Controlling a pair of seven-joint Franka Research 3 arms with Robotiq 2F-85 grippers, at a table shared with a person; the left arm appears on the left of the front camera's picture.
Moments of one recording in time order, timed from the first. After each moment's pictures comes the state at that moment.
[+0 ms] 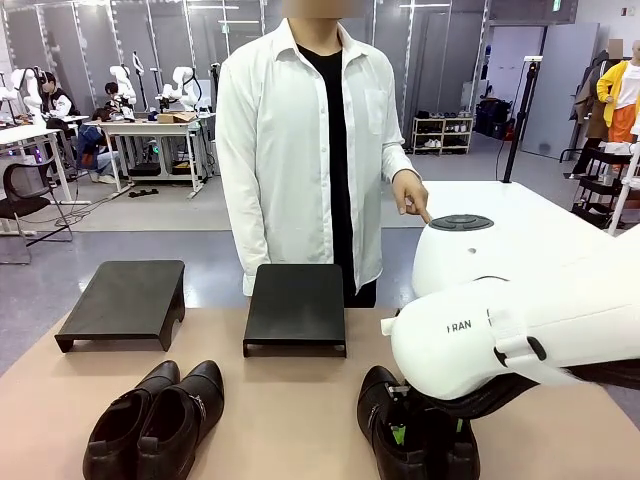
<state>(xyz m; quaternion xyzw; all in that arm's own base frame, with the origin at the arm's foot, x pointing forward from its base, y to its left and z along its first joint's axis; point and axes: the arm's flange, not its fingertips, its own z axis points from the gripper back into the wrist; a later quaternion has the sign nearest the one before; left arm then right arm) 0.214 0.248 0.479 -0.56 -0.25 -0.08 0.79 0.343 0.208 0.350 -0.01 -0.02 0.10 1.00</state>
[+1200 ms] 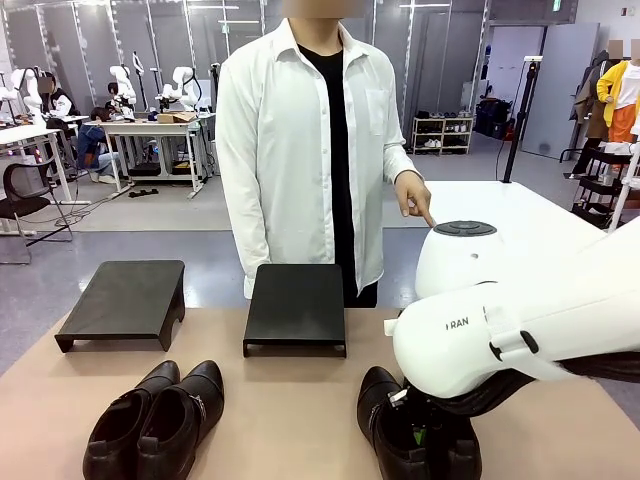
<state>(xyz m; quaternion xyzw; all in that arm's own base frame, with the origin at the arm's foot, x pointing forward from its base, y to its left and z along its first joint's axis) 0.214 0.248 0.479 -0.56 -0.25 -0.08 0.79 0.350 0.202 0.344 0.01 -0.02 0.07 1.00</state>
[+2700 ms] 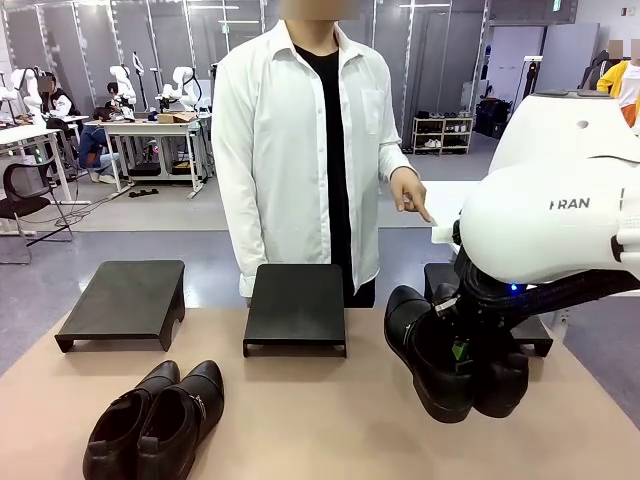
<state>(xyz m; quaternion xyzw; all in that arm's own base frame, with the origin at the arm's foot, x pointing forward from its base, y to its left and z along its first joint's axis) 0.214 0.248 0.479 -0.56 -0.25 -0.08 0.79 0.348 0.148 0.486 0.03 -0.09 0.05 0.99</state>
